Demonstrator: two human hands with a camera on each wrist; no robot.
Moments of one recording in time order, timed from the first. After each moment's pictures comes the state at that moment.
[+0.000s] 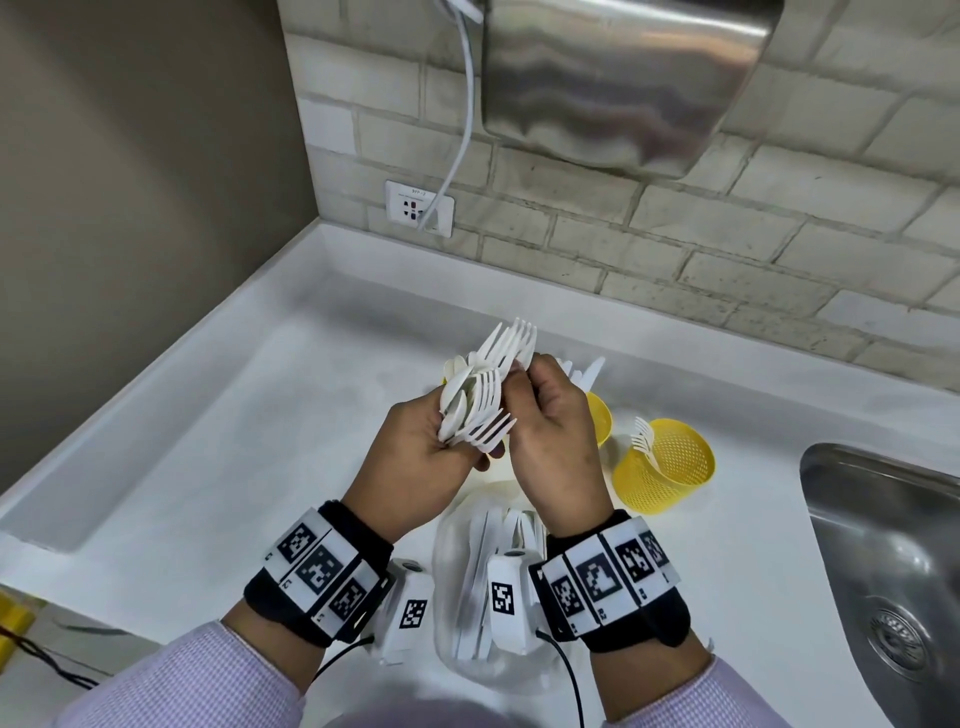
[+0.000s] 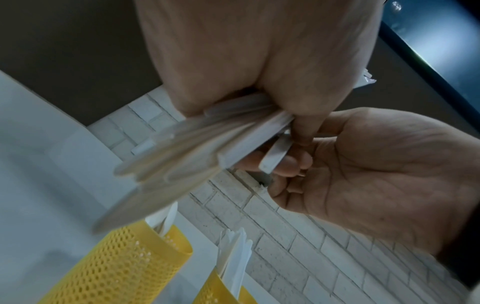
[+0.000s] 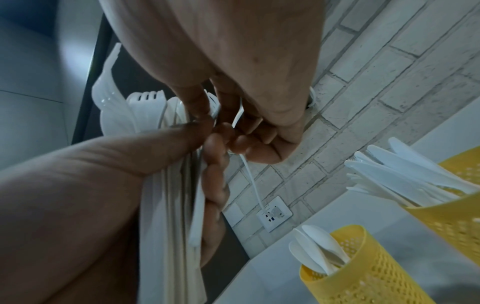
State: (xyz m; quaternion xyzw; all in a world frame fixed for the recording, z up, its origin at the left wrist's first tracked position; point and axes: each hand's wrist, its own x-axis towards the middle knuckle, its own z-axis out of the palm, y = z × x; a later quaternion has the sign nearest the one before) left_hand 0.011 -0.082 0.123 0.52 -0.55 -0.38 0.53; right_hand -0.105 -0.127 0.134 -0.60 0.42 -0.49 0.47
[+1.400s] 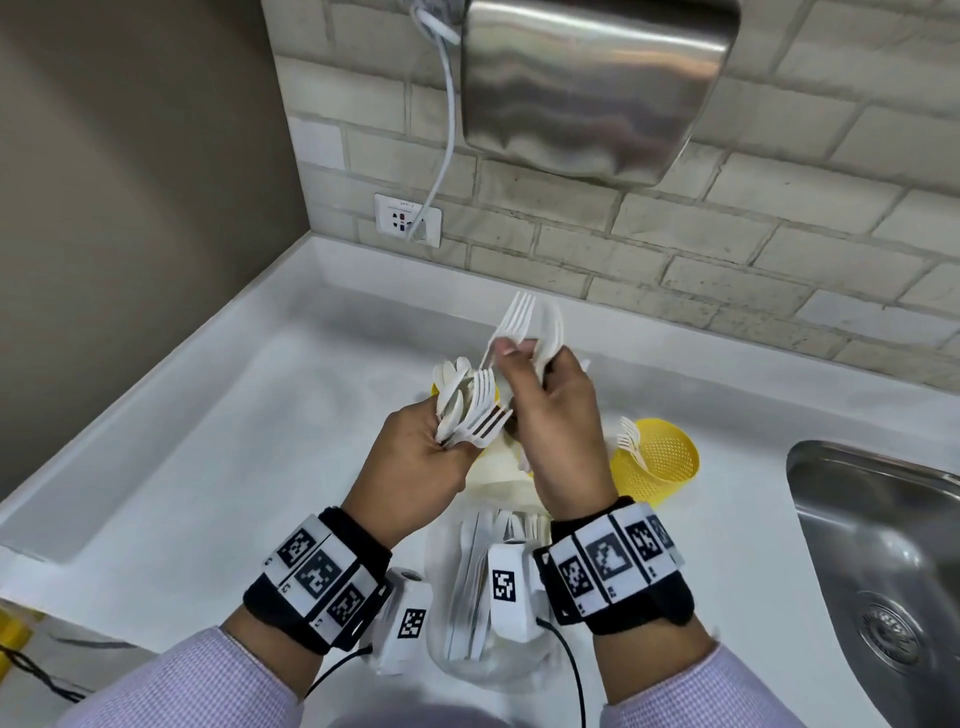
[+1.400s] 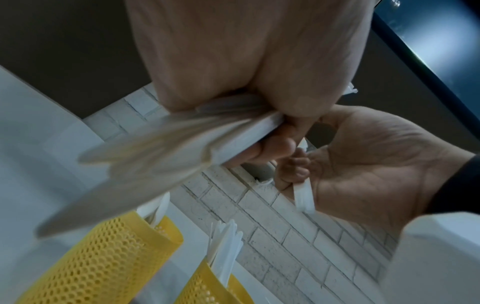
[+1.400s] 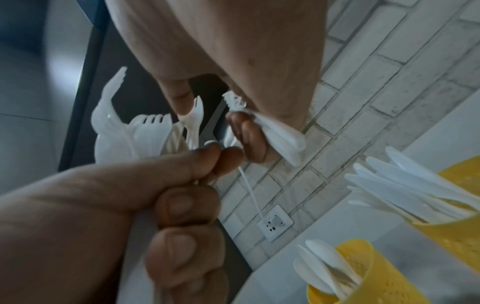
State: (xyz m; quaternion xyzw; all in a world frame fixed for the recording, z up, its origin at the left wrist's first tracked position) left_hand 0.002 -0.081 0.121 0.60 -0.54 -0.36 0.47; right_hand -0.119 -0.141 0.135 -0.52 0.46 -0.51 0.51
